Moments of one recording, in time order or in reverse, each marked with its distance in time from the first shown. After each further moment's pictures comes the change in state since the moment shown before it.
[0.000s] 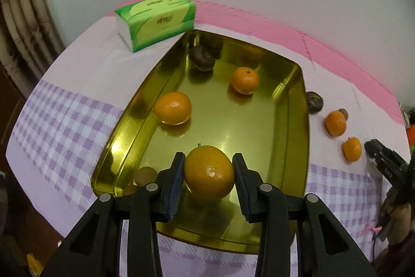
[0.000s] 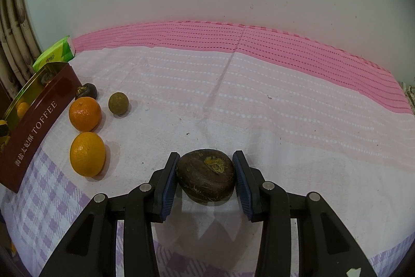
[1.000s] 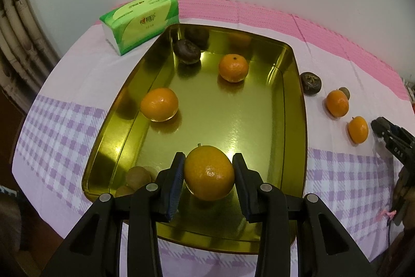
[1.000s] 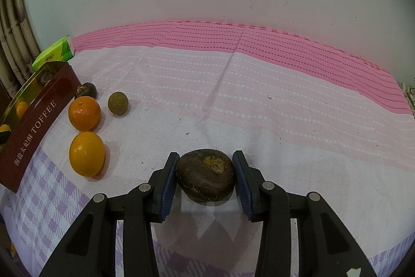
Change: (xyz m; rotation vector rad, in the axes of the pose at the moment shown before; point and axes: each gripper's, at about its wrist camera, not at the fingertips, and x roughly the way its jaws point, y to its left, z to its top) left arm 0.009 -0.019 -0.007 0.106 0.022 0.038; right arm 0.000 0.000 0.000 -0.001 -0.001 0.000
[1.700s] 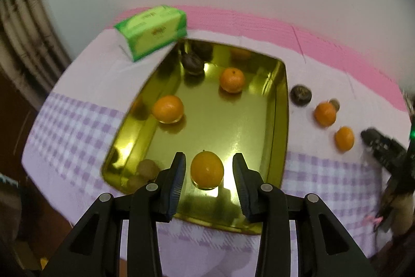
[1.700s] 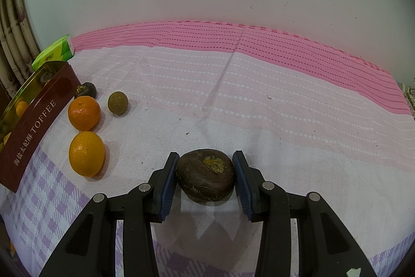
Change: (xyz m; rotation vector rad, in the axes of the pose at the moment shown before) left arm -0.047 -0.004 0.003 -0.059 -0.032 0.027; right arm 0.000 -0.001 0.000 0.001 0.000 0.003
